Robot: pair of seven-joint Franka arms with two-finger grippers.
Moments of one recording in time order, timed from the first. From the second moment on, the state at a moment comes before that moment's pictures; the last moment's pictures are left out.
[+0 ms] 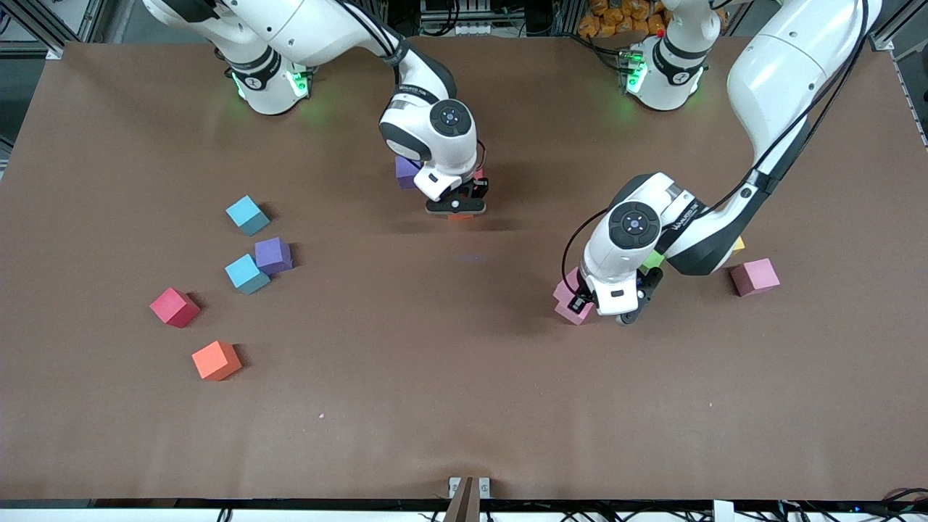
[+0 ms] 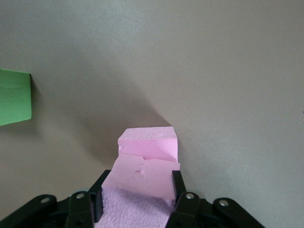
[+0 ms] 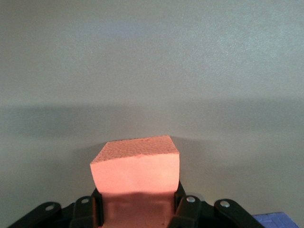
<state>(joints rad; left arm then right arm) 0.19 0.68 -0.76 -1.74 0.59 2.20 -1.73 0.50 0.60 0.47 -1.91 -0.32 2.40 1.14</state>
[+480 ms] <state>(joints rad) 0.19 0.68 -0.76 -1.74 0.59 2.20 -1.73 0.50 0.60 0.47 -1.91 -0.32 2.40 1.14</state>
